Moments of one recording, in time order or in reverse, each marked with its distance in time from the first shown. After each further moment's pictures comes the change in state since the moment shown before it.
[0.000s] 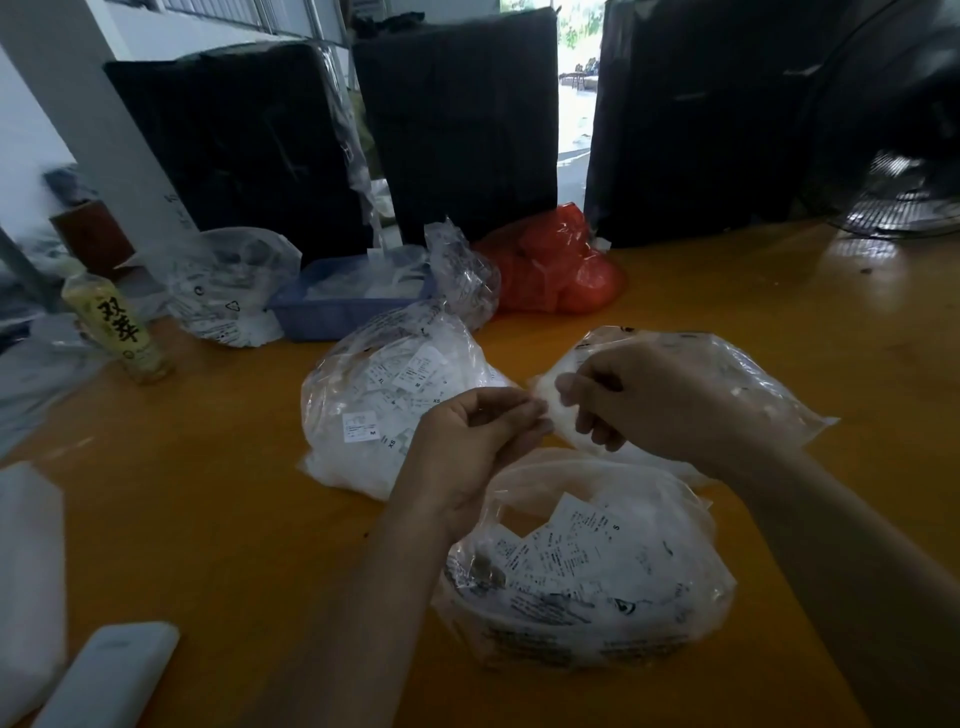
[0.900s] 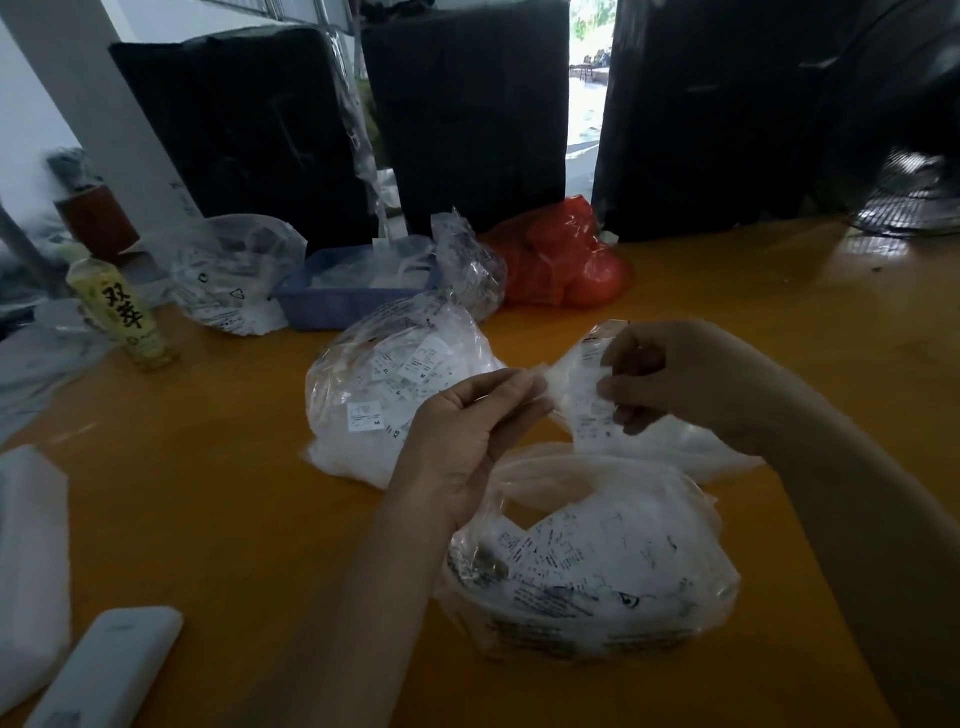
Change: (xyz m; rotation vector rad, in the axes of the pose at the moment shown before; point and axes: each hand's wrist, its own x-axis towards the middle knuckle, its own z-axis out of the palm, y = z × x) left_hand 0.006 0.000 -0.005 -0.226 0.006 -0.022; right_hand -0.004 0.005 -0.023 0.357 -0.047 0.144
